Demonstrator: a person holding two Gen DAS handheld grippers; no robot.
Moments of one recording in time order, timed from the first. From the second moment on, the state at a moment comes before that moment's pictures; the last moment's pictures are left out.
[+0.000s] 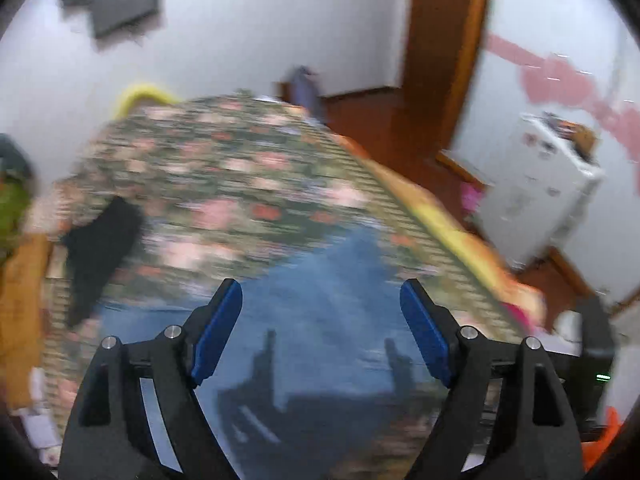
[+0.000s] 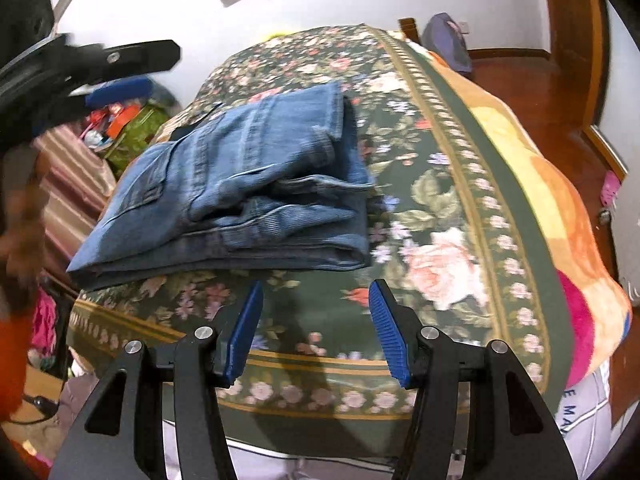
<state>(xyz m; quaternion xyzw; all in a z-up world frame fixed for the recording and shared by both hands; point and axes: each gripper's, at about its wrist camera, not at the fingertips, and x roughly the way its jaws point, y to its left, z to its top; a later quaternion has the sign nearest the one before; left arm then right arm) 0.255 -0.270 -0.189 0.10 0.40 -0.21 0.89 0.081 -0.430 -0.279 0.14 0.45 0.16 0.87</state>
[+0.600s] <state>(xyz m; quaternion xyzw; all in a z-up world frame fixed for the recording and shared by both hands) 0.359 -0.110 -0.302 0.15 0.52 -0.08 0.84 0.148 -0.391 -0.285 0.10 0.47 0.18 0.86</state>
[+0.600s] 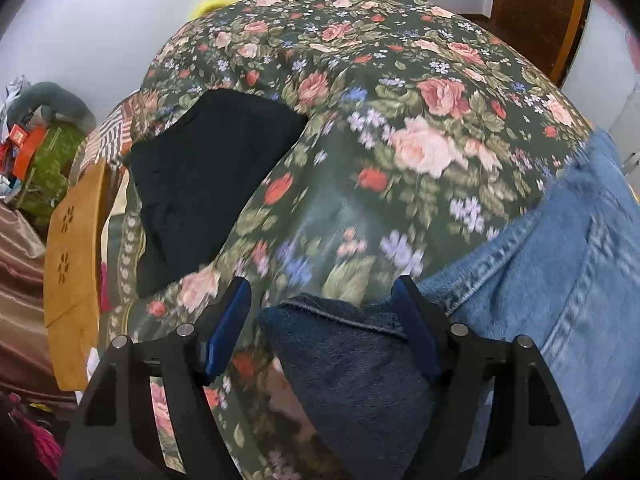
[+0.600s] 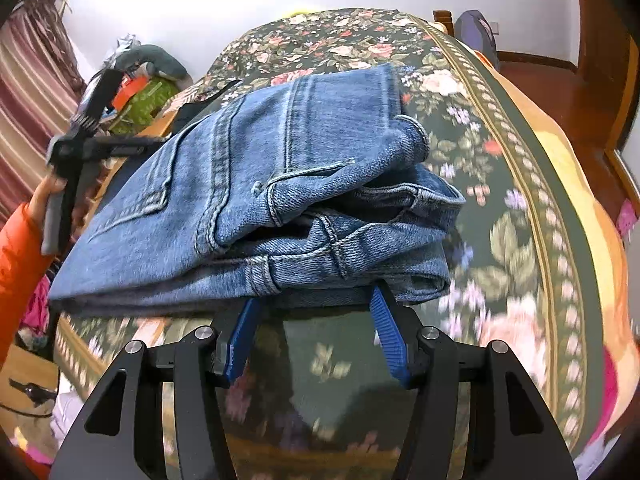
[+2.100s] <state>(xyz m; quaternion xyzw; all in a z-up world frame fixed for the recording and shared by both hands) 0.208 -0.132 -0.235 0.10 0.46 -0.13 0.87 0.141 -0.352 -0.240 0.04 0.43 0.28 0.86</state>
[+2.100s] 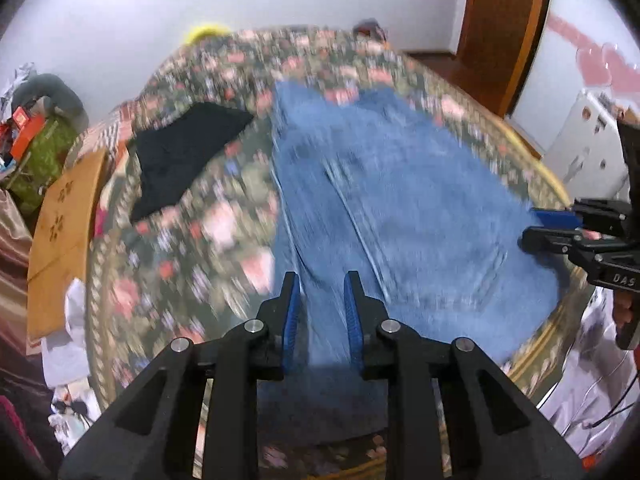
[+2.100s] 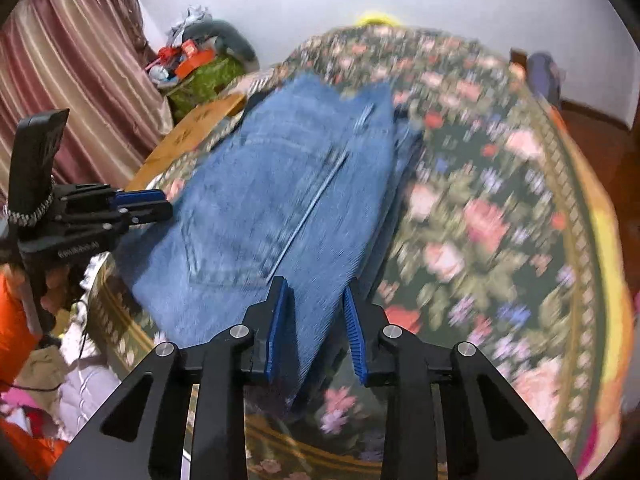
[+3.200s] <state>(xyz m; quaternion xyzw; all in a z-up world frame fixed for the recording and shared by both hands) 0.358 -0.173 -0.279 0.08 0.49 -0.18 0.85 0.317 -0.327 -0.273 0.02 0.42 0.23 0.88</state>
